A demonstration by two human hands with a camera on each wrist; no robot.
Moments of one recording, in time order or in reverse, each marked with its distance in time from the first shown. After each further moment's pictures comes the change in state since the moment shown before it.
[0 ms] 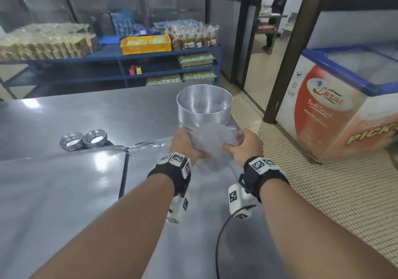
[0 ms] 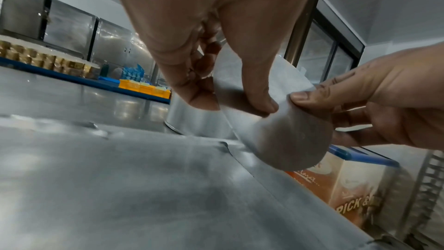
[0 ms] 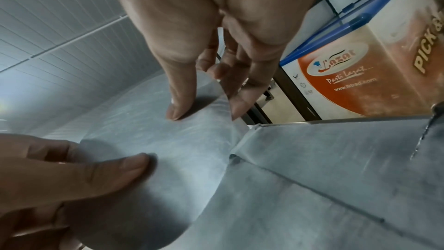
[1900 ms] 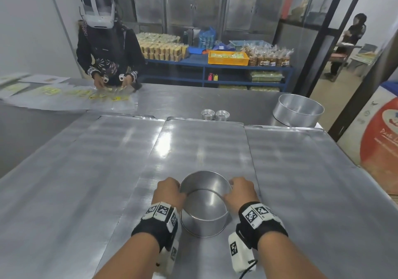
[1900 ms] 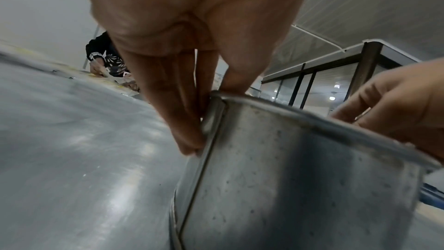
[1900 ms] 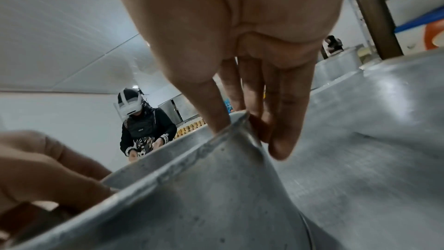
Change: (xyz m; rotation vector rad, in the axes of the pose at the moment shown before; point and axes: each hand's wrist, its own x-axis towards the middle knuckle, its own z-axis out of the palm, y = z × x) left_hand -0.397 -0.327 -0.320 0.102 0.080 -0.376; right_hand -0.475 -0.197 0.209 -0.488 -0.444 -0.103
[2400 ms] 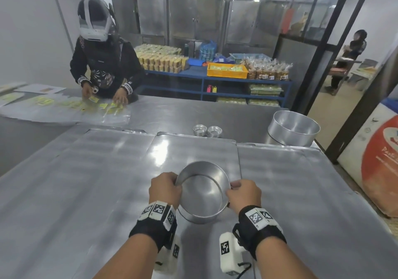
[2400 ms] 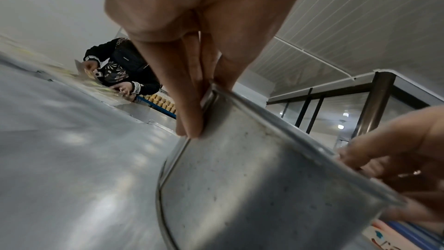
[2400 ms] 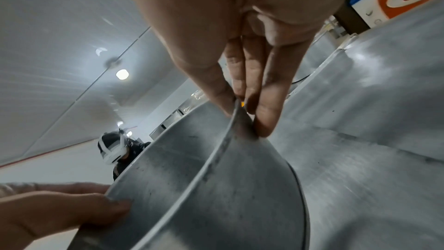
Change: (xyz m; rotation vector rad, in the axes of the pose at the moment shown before) left_hand 0.047 0.076 0.003 -0.132 0.249 0.043; right_hand 0.069 0.021 -0.053 0.442 0.174 0.139
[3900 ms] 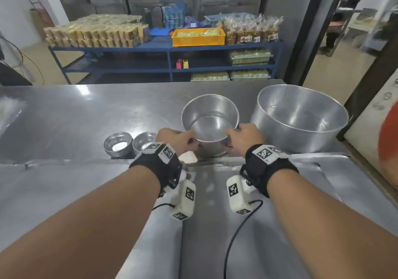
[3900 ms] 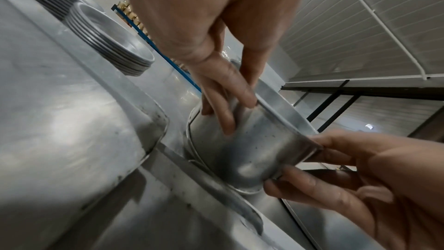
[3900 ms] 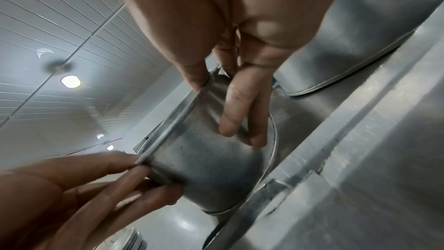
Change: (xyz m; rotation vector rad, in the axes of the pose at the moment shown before) left_hand 0.365 0.203 0.339 -0.394 -0.238 0.040; right_hand 0.514 0.054 -0.025 -0.041 -0.038 -0.157
